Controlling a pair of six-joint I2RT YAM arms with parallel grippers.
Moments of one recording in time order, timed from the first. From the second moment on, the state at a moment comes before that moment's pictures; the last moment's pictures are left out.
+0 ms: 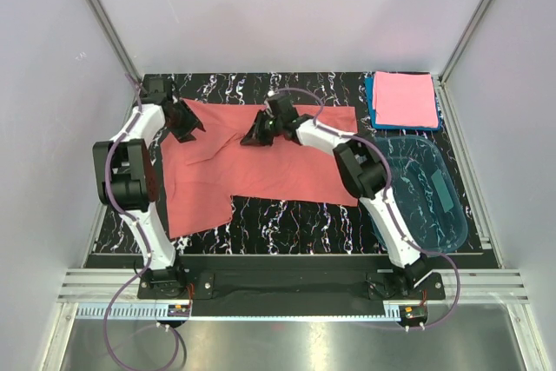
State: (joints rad) left arm 0.09 1.94 1.50 -0.61 0.22 -0.65; right arm 0.62 2.48 1.95 -0.10 -0.48 0.95
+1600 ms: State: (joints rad) left arm -0.21 2.00 1.49 -0.66 -0.18 -0.19; right arm 0.71 2.56 1.94 0.09 -0.39 1.16
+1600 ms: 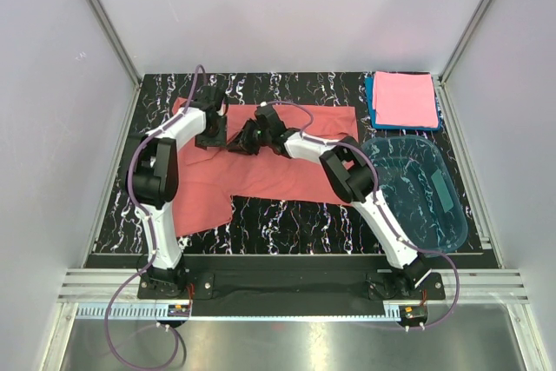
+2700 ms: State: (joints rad) left arm -0.17 2.03 1.53 -0.67 -0.17 -0.20; right arm 0.72 2.65 2.02 0.15 -0.34 1.32
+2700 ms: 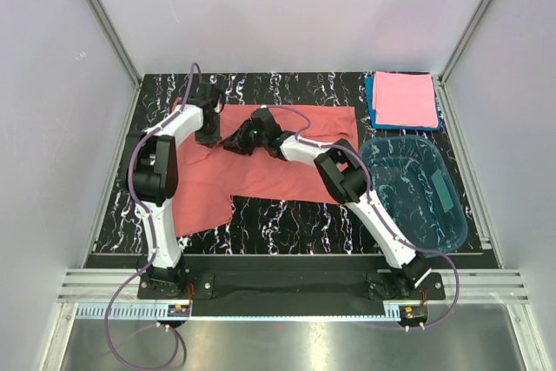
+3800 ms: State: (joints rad) left arm -0.11 2.03 1.53 -0.68 -0.13 -0.23; right arm 0.71 2.61 1.96 0.11 -0.44 1.27
